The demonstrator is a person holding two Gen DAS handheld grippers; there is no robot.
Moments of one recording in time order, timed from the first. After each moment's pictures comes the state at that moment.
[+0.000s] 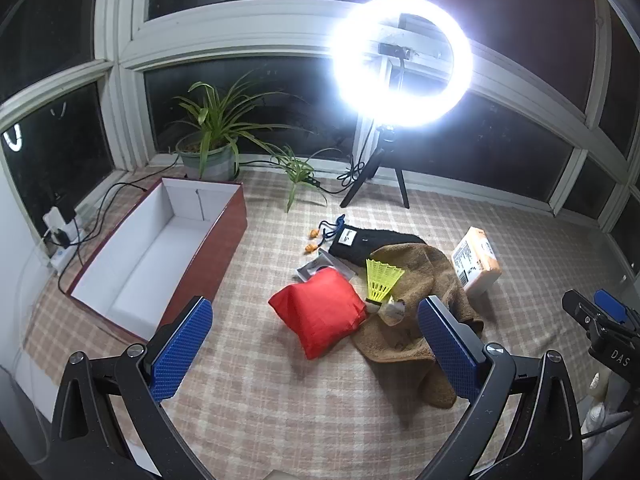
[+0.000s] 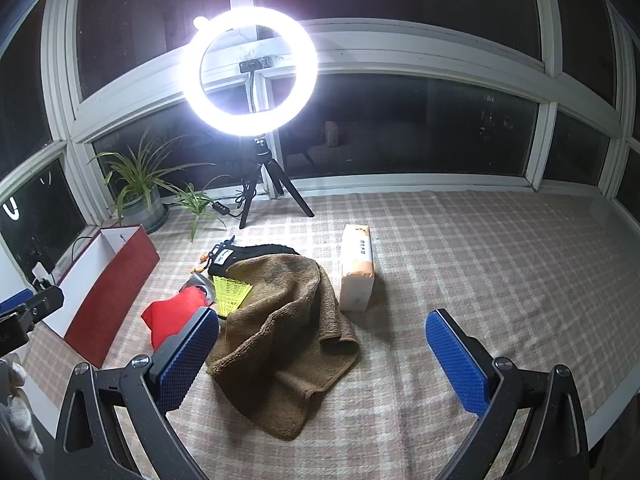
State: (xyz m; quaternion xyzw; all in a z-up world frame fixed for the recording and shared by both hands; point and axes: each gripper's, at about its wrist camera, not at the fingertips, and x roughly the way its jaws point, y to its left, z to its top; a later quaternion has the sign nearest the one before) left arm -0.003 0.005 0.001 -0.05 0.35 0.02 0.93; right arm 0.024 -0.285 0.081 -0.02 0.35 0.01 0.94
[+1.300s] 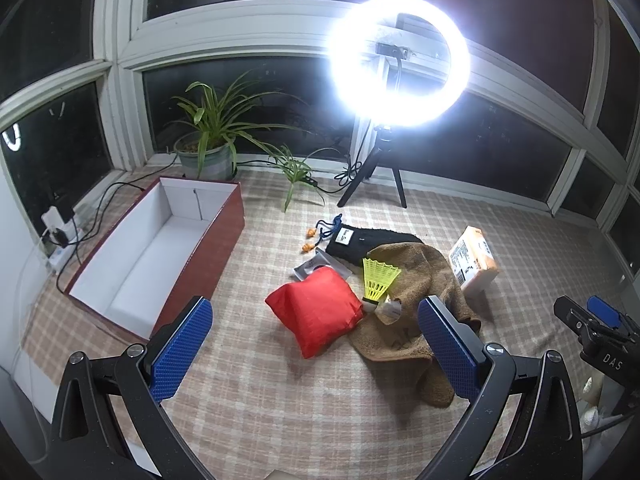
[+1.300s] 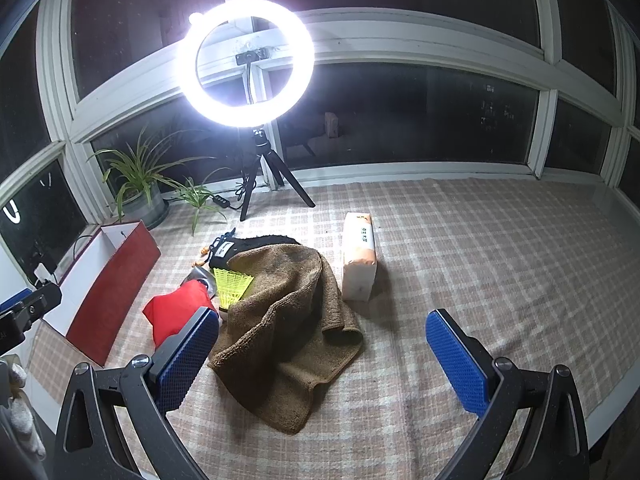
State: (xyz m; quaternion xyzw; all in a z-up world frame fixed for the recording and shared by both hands) left arm -0.005 0.005 -0.001 -0.05 0.35 0.01 0.93; right arm 0.020 -0.285 0.071 -0.01 0.36 0.01 0.93
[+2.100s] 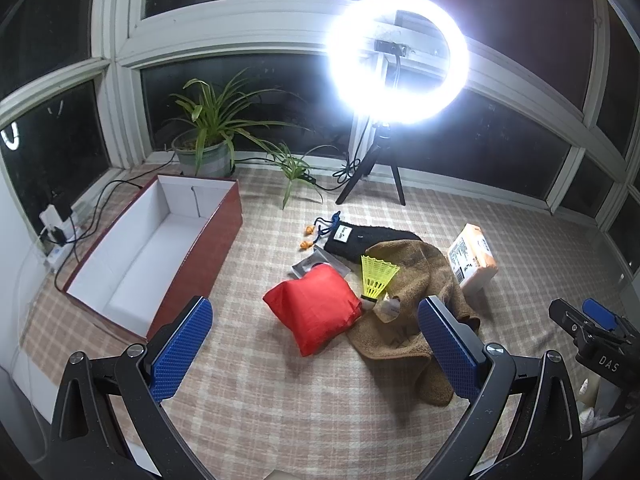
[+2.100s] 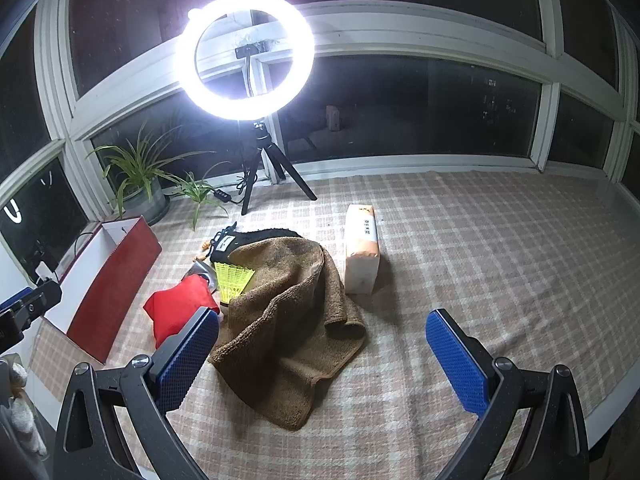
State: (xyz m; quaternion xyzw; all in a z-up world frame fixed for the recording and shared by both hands) left arm -0.007 0.000 -0.002 -0.06 0.35 0.01 0.93; right arm 0.021 -0.286 0.064 0.00 0.37 0.02 0.93
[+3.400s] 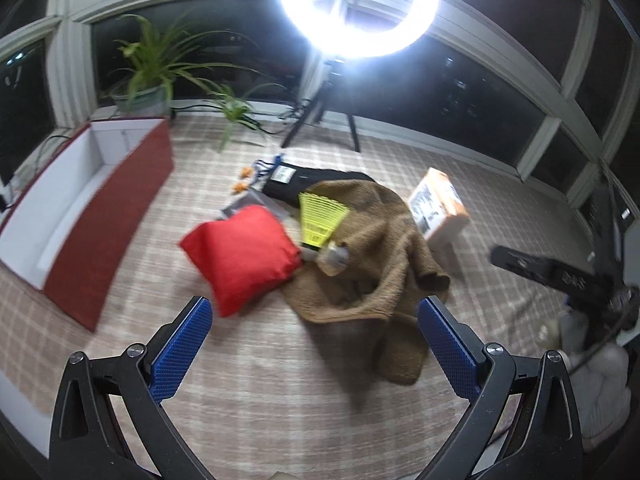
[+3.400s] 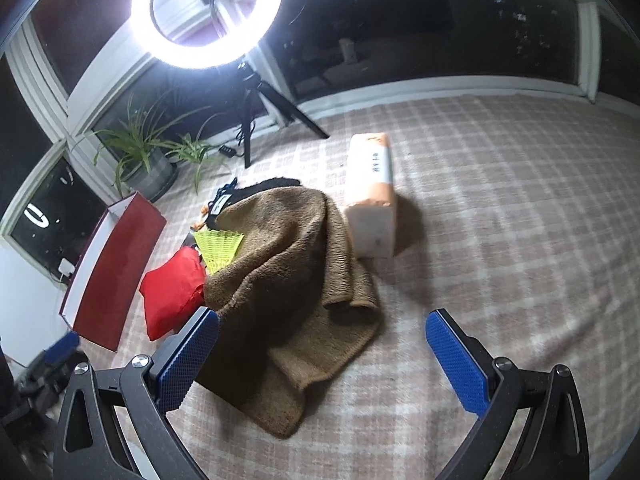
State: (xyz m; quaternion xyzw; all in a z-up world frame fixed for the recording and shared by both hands) left arm 0.011 -0.038 -0.068 -0.09 0.41 -0.06 0.91; right arm 0.105 -0.331 -0.008 0.07 0.47 0.10 0.87
